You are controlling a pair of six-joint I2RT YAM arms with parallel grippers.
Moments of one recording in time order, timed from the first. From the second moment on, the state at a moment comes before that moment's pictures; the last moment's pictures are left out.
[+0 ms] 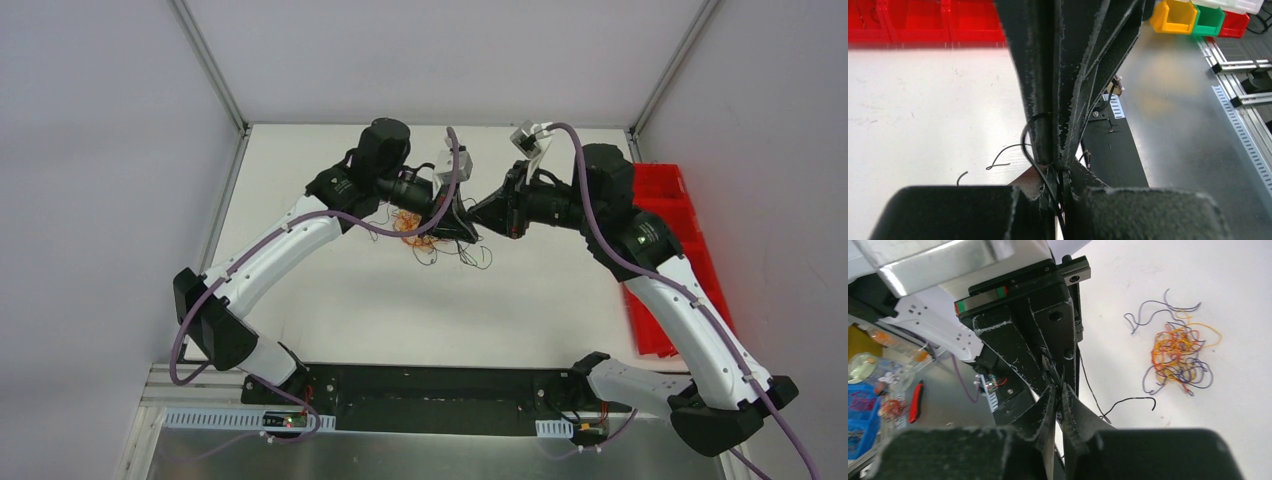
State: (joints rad) left arm -0.73 1.49 1.52 -0.41 1.06 0.15; right arm 0.60 1.09 1.38 -0.57 -0.61 0.24
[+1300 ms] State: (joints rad) left arm -0.47 1.37 1.39 -0.15 0.78 -0.29; right arm -0.02 1.05 1.38 -0.72 -0.68 0.12
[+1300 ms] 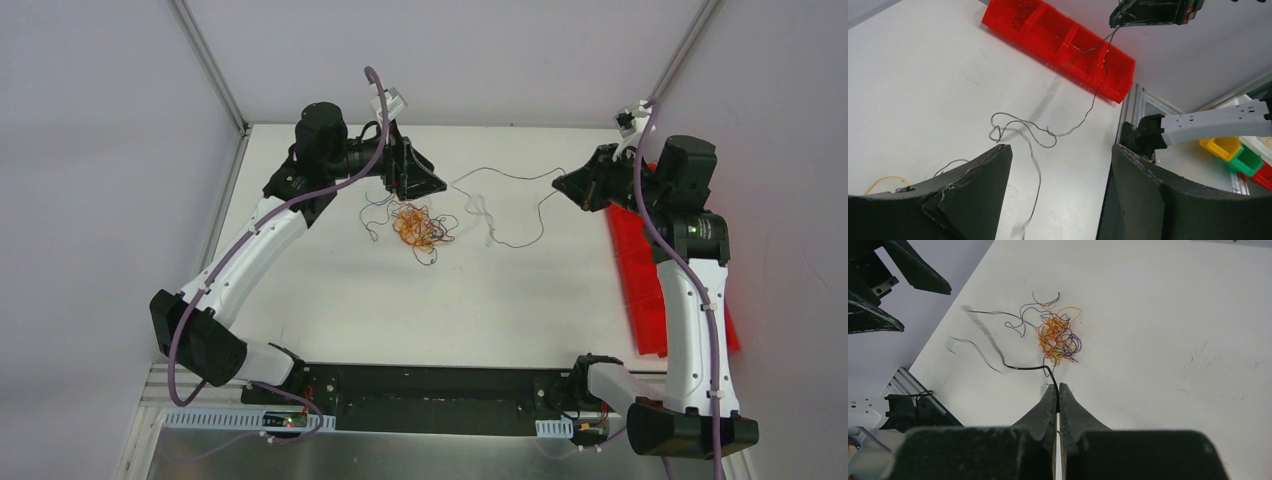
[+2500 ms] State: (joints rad) left arm -0.49 1.34 1.20 -0.21 0.85 -0.30; right arm -0.10 1.52 1.19 -0.93 -0.43 -0.29
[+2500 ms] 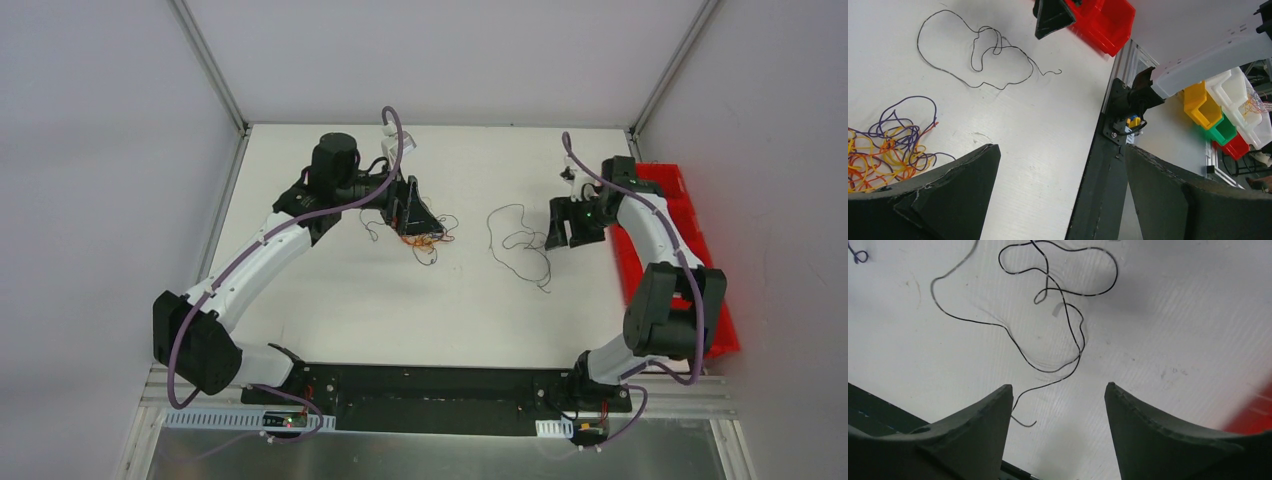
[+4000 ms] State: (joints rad) left arm -0.49 1.31 1.16 -0.24 0.84 -0.27; right arm 0.22 1.85 1.26 -0.75 -0.51 -0.07
